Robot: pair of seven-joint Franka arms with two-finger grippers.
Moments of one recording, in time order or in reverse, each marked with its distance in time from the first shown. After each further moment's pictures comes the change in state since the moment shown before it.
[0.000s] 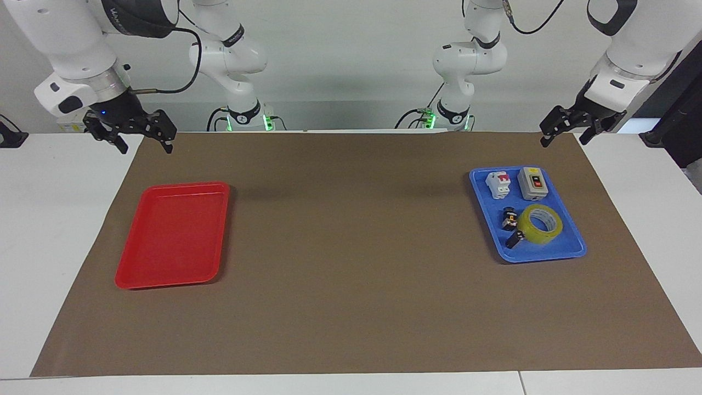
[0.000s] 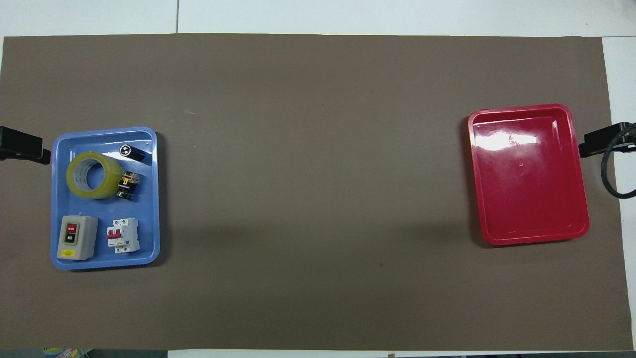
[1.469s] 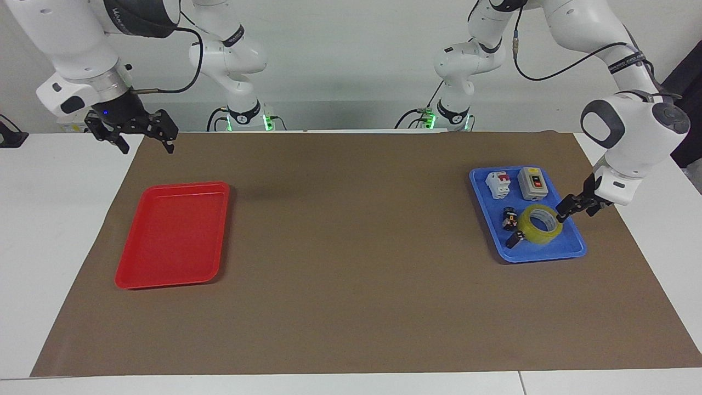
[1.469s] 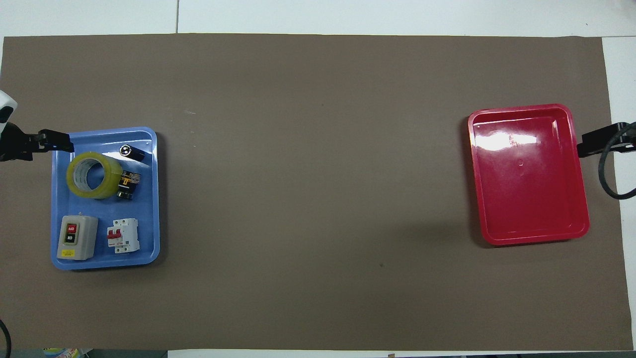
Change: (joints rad) left arm 0.199 0.220 0.010 -0.360 0.000 0.680 0.072; right arm 0.005 0.000 0.001 0.000 0.000 0.000 0.000
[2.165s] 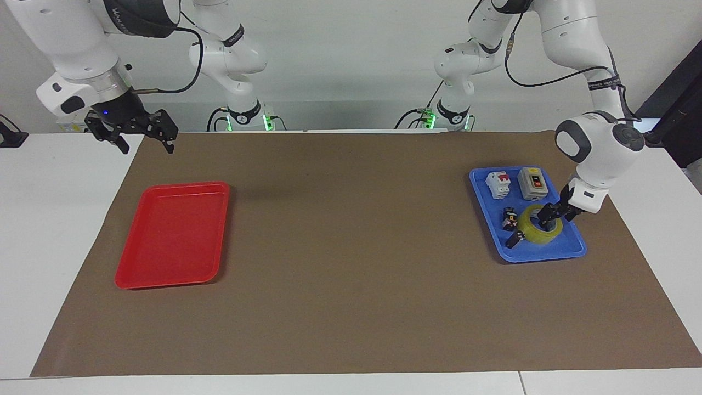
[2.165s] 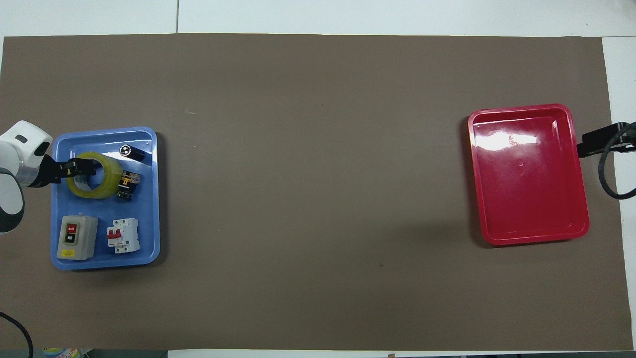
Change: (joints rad) left arm 0.016 0.002 0.000 -0.214 0.000 0.213 -0.001; right arm -0.001 0.000 0.000 0.000 0.000 0.000 0.000
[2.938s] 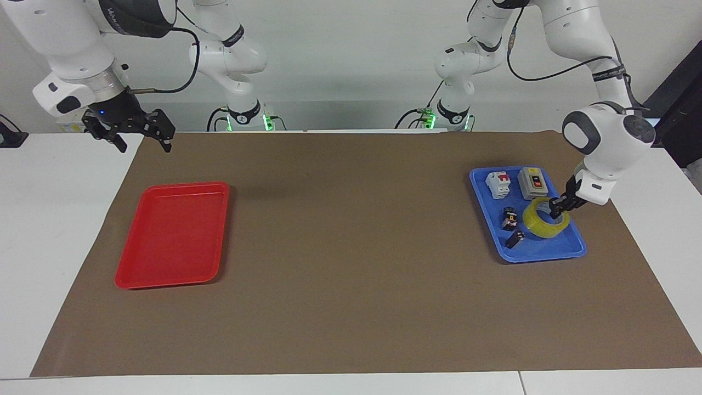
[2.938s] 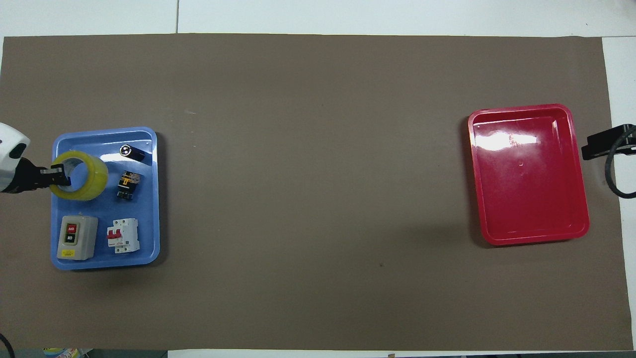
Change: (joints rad) left arm 0.037 -0.093 0.002 0.067 0.000 -0.214 0.010; right arm -0.008 0.000 -0.006 0.001 0.000 -0.015 0.000
